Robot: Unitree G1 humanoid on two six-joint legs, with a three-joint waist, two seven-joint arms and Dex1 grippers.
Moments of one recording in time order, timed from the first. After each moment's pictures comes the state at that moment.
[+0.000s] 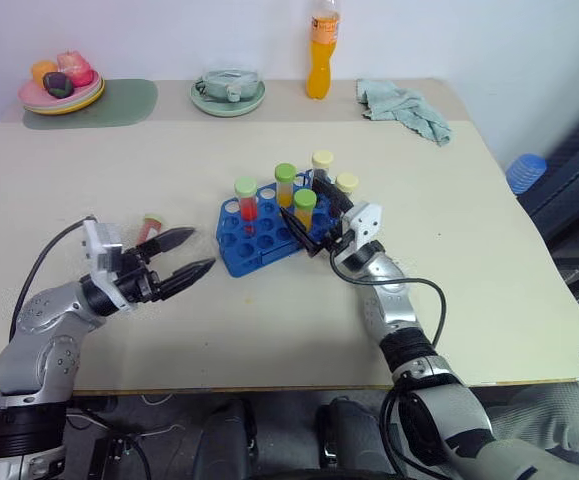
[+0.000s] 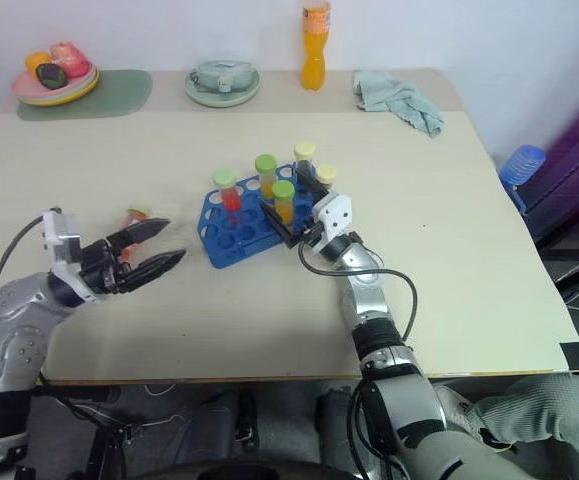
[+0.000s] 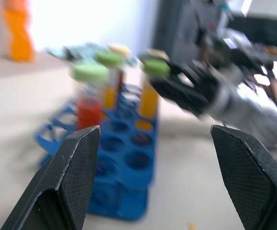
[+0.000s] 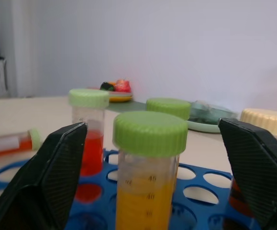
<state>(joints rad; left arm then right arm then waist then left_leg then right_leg) -0.11 0.58 0.32 -0.14 -0.74 0.31 -1.01 -0.54 -0.08 0.03 0.59 0.19 -0.56 0.71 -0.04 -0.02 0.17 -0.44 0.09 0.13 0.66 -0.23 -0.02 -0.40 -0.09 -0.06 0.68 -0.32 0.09</state>
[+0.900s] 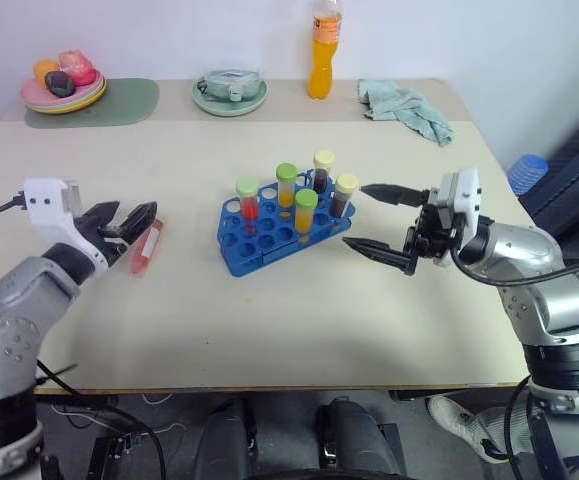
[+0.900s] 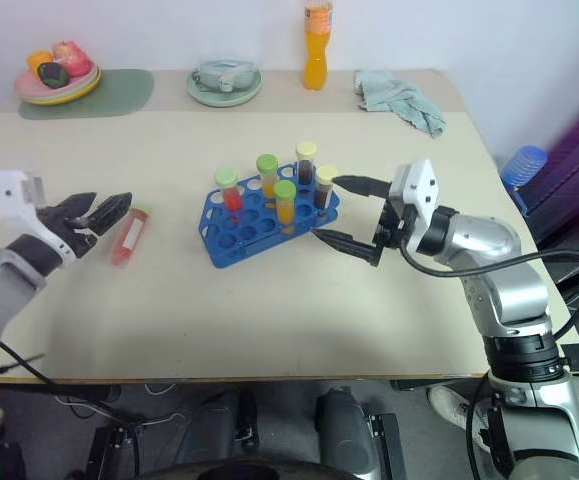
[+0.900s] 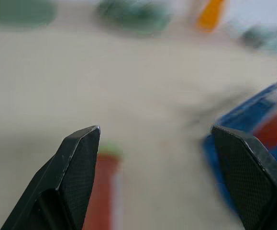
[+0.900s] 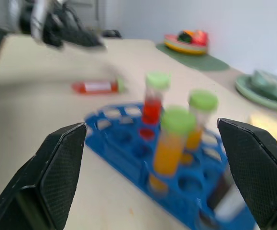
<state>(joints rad) -0.31 0.75 0.46 -0.25 -0.88 1.04 -0.09 -0.48 -0.66 -0.04 -0.22 0.59 0.36 0.99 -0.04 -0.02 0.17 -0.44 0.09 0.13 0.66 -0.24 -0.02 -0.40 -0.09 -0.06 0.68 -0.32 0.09</state>
